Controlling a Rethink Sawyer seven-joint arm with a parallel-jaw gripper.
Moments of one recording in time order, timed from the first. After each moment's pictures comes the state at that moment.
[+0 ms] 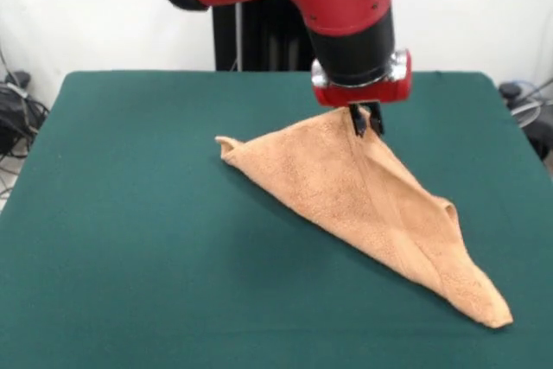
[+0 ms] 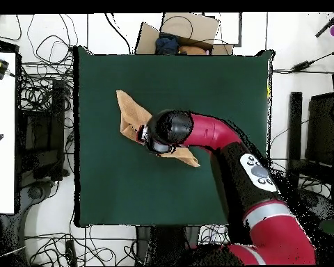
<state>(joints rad) -0.51 -0.58 0.43 1.68 -0.13 0.77 1.79</state>
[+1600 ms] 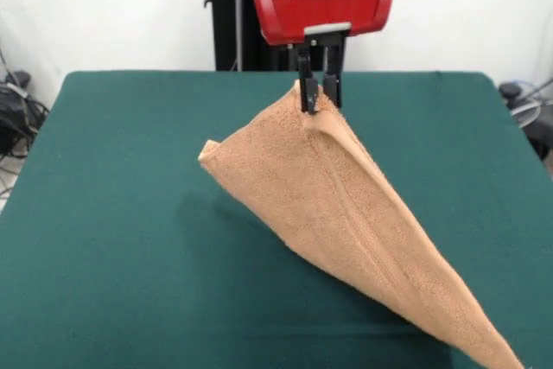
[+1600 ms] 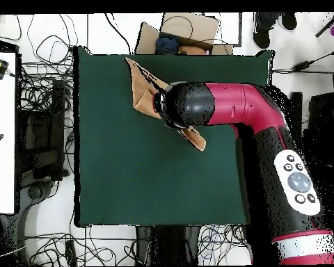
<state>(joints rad) -0.59 -0.78 0.57 1.53 -0.34 0.83 1.64</state>
